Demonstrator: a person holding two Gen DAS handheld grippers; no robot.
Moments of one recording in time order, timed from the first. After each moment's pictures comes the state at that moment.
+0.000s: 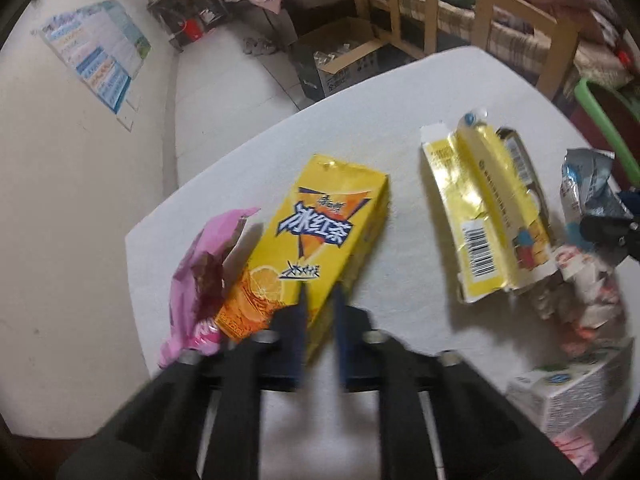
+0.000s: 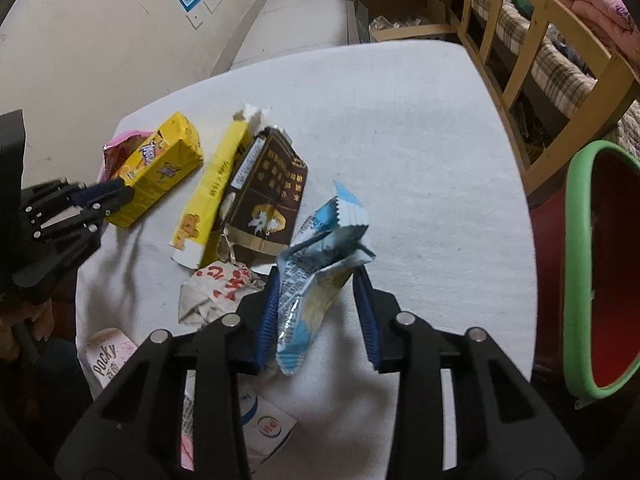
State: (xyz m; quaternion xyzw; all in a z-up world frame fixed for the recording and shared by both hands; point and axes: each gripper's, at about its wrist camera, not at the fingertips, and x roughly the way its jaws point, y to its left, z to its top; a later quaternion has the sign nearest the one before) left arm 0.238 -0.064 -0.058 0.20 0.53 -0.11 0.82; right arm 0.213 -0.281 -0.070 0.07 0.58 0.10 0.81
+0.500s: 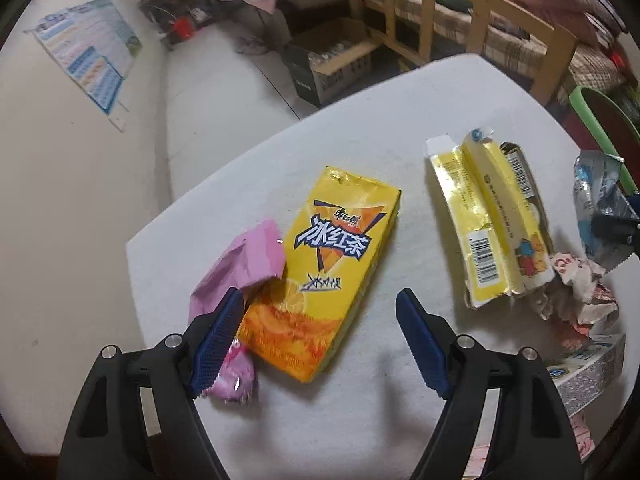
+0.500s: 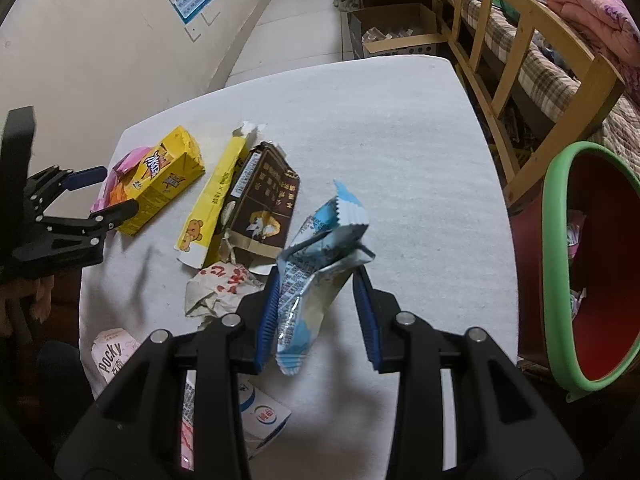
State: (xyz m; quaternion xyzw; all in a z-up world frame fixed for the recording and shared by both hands) left arm 0.260 -0.055 -0.058 0.21 0.55 -0.14 0.80; right arm 0.206 -0.291 -0.060 0.08 0.57 0.09 0.82
